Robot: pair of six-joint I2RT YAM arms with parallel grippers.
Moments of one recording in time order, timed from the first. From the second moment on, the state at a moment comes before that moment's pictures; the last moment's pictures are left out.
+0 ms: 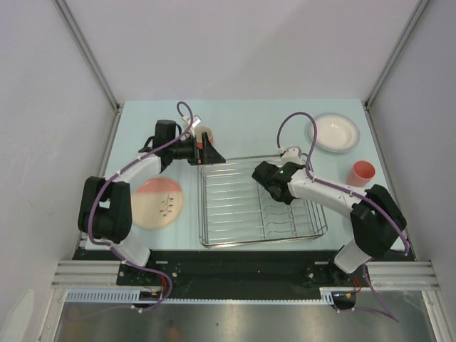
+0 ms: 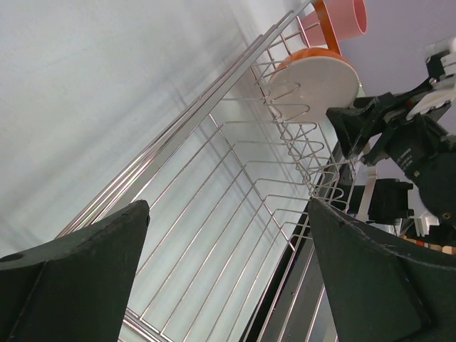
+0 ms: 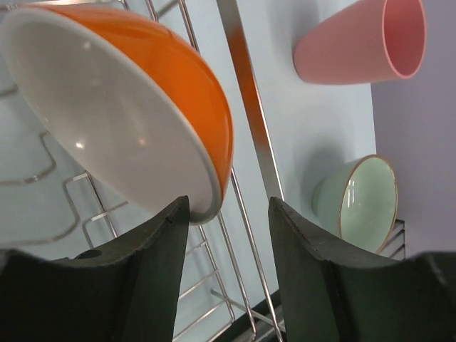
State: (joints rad) left arm -0.22 1.63 1.05 -0.07 0.88 -0.40; right arm 0.79 1.58 1.11 -1.03 0.95 0.76
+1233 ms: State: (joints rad) left arm -0.22 1.70 1.11 -0.03 0.91 -0.44; right arm -0.21 0.84 1.02 -1.26 0.57 0.99
